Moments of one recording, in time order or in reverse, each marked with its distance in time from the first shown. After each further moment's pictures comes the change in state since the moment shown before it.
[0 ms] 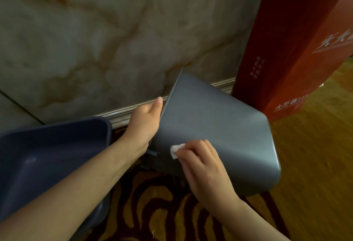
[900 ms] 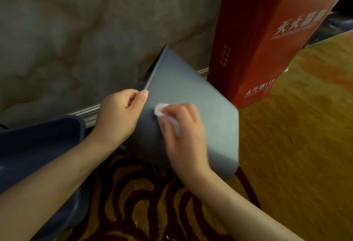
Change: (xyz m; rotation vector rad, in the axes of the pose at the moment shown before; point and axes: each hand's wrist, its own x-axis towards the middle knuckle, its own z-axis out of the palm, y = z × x) left_hand -0.029 0.027 -0.004 0.320 0.055 0.530; right_hand 0.028 -0.005 -0.017 0.194 0.261 0.361
